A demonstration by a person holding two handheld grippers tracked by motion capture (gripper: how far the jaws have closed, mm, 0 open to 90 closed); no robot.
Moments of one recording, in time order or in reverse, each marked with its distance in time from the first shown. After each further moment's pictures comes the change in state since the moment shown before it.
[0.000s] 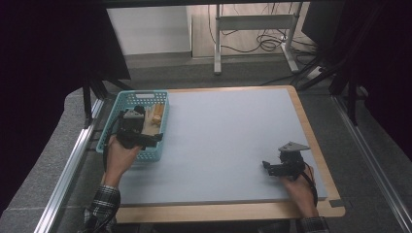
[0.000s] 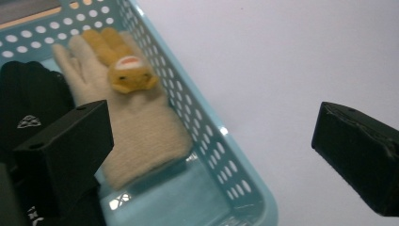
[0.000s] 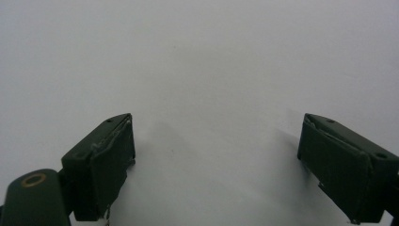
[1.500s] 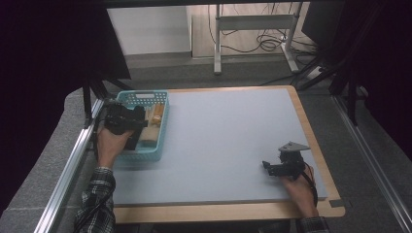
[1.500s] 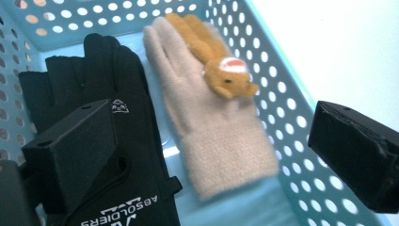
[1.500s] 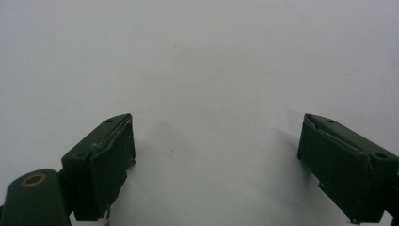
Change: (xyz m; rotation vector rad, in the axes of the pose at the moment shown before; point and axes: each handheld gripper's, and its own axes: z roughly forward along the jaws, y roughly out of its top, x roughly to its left) left arm 0.072 0.009 0.009 0.047 0.072 -0.196; right arm 0.000 0.000 0.000 -0.001 0.001 0.001
